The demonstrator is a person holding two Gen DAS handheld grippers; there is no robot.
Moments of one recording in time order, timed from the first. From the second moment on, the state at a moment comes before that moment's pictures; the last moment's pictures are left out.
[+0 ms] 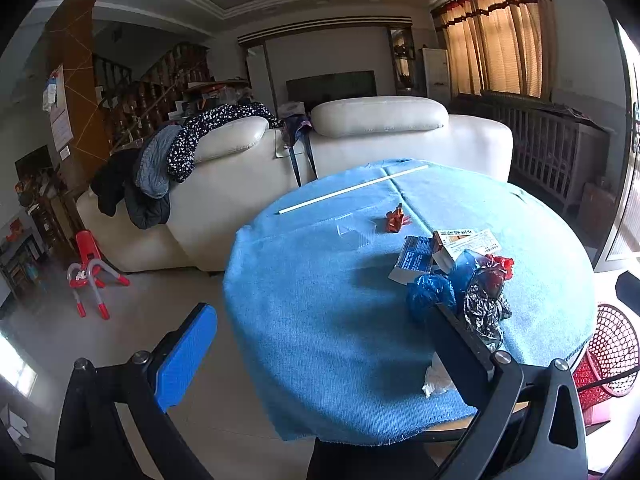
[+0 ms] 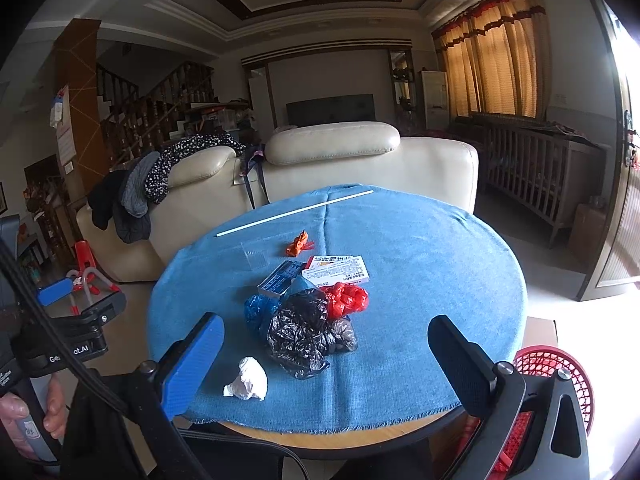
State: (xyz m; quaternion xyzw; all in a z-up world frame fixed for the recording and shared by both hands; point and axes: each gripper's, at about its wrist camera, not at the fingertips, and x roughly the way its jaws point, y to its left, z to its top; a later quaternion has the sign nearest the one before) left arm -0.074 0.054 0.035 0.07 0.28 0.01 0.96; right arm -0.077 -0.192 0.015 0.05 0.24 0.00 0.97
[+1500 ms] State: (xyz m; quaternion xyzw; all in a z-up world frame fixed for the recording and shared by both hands) left arm 0.000 0.047 -0.068 0.03 0.47 -0.11 0.87; right arm 0.084 -0.201 -0.111 0.09 0.43 0.10 0.89
